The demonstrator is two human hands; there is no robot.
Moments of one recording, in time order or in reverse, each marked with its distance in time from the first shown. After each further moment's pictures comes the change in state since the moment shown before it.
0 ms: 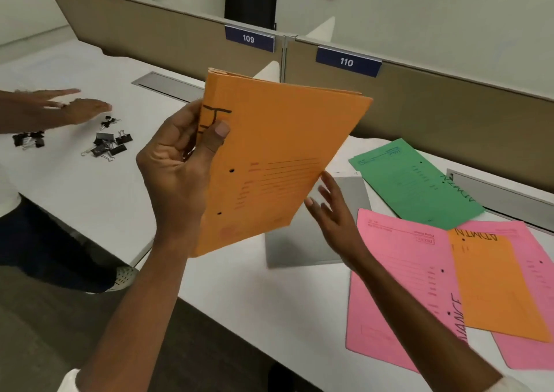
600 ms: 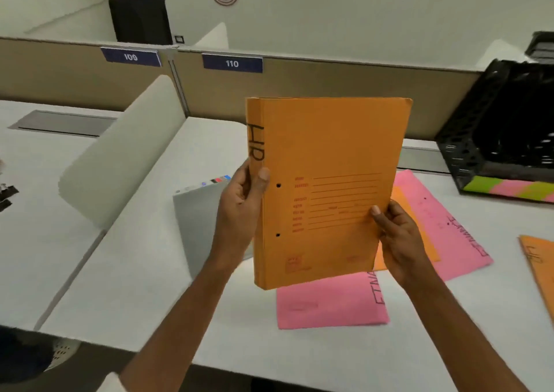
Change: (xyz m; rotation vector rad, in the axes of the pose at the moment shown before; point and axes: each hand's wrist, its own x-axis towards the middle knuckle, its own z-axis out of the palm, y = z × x) left_hand -0.129 -0.026 0.167 -0.024 -0.640 -0.358; right_hand -0.152 0.031 -0.224 0.463 0.561 0.234
